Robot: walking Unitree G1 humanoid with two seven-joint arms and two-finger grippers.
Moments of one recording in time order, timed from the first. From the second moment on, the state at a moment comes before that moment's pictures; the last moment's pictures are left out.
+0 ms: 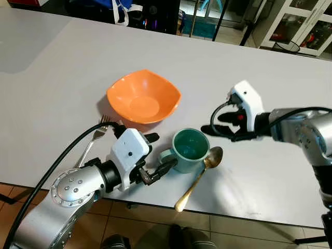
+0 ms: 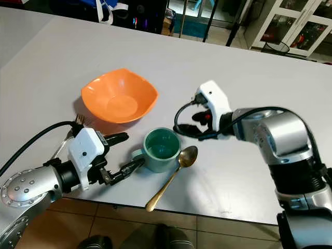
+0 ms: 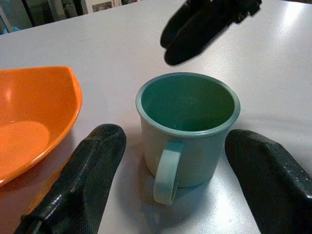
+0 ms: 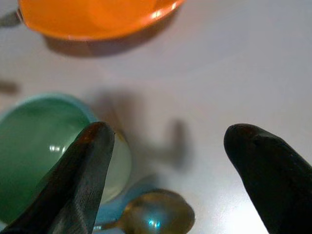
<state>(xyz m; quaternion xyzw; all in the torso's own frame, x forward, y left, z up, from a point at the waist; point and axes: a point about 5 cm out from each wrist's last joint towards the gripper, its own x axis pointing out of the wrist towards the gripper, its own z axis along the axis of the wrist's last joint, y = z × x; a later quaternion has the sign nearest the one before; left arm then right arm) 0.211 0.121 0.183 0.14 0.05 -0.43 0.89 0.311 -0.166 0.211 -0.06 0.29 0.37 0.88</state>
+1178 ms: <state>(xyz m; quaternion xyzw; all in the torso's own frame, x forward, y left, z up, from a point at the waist) 0.211 0.122 0.182 0.14 0.05 -0.43 0.89 0.295 -0.146 0.198 -0.10 0.29 0.43 0.85</state>
